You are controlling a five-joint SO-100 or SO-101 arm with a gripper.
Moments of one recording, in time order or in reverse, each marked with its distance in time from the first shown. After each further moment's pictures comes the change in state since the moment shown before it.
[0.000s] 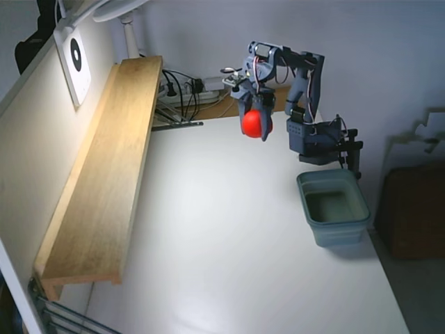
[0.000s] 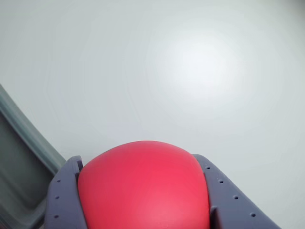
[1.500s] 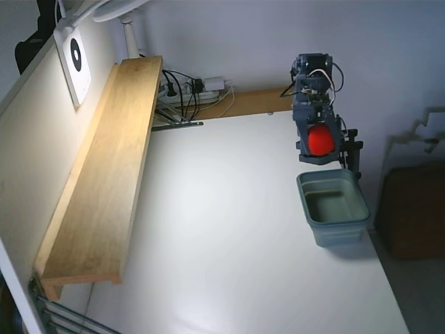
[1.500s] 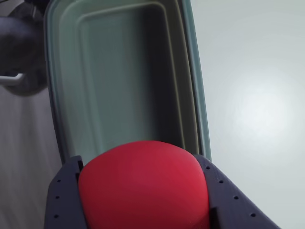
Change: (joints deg) arm -36.7 -12.7 -9.1 -1.5 0.0
